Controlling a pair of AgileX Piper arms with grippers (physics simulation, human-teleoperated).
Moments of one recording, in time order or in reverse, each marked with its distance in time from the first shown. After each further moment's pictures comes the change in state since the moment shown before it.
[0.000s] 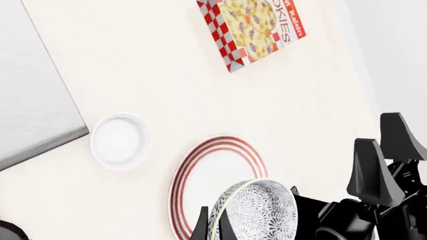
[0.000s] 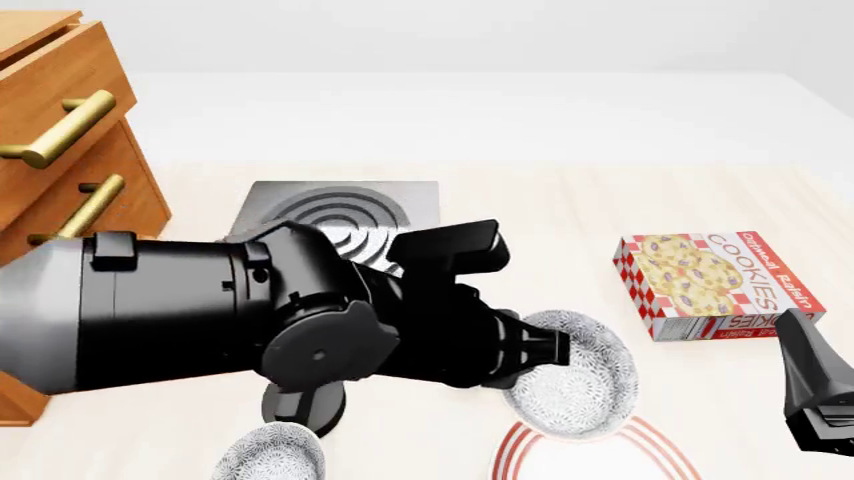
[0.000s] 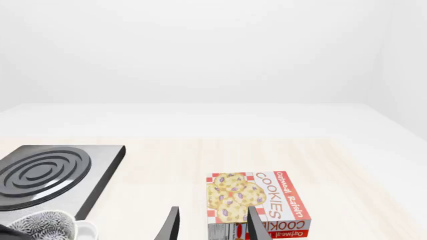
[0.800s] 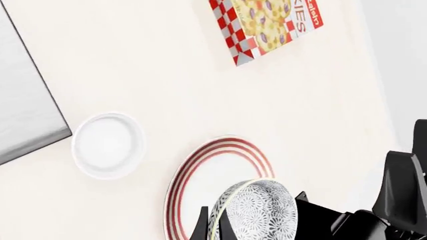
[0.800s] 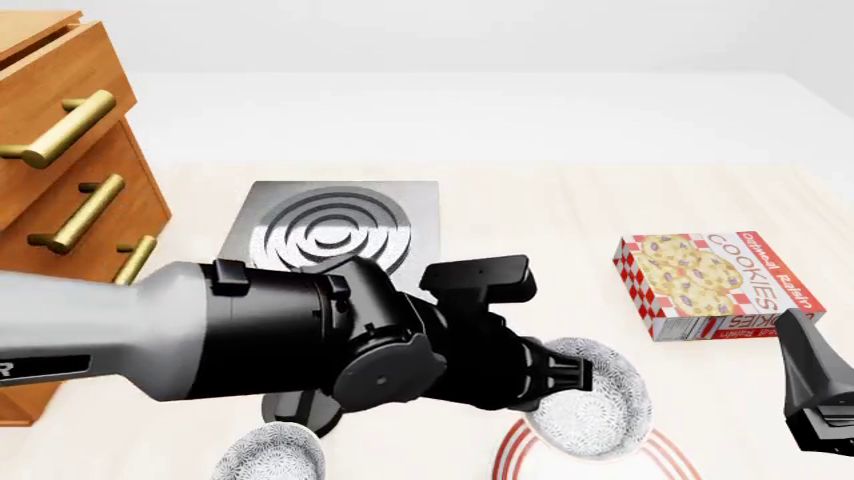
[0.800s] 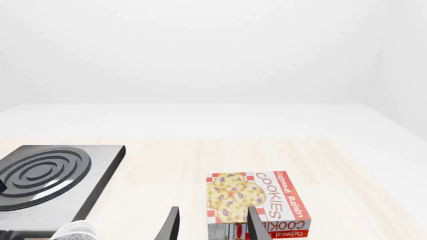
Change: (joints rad) left arm -0.023 0.128 -0.027 -0.056 -0.033; right arm 0.000 0.000 0.000 0.000 0.000
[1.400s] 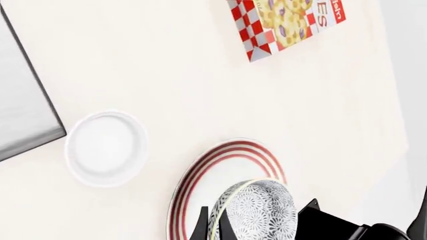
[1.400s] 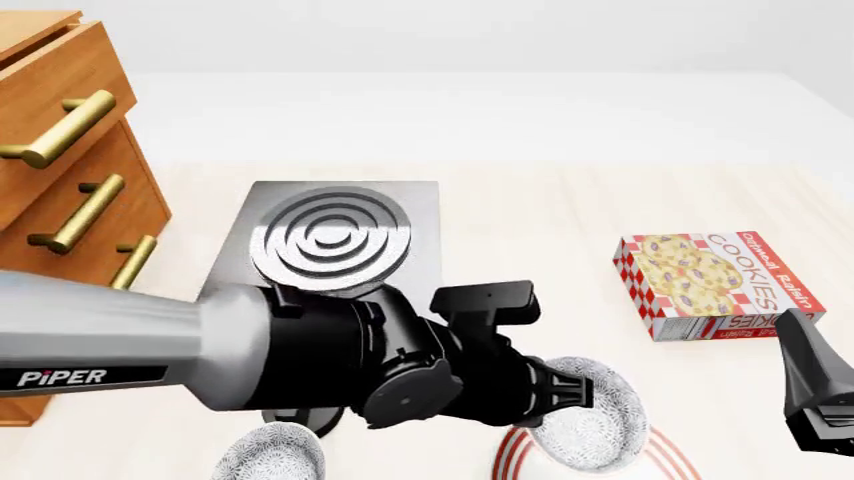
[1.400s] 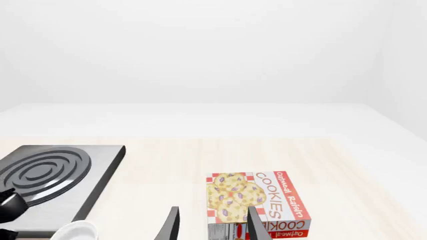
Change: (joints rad) left arm -0.003 0.086 0.008 -0.063 -0.029; right arm 0.000 0.000 0.000 0.000 0.000
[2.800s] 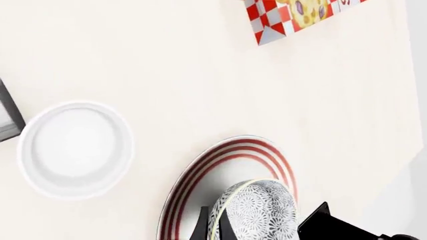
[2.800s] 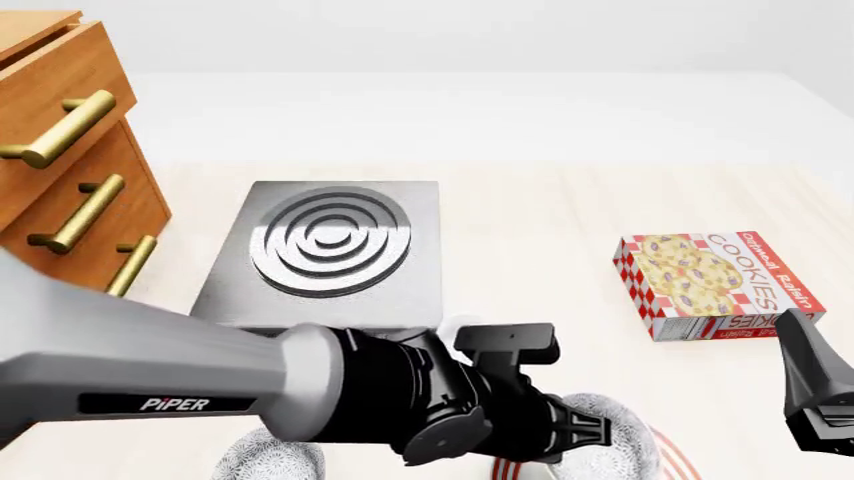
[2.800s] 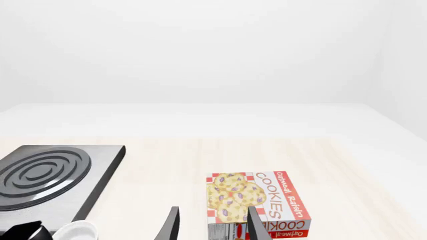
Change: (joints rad) left arm -0.046 0.127 -0.015 -0.079 -0.053; right arm 0.000 0.000 0.000 0.000 0.000
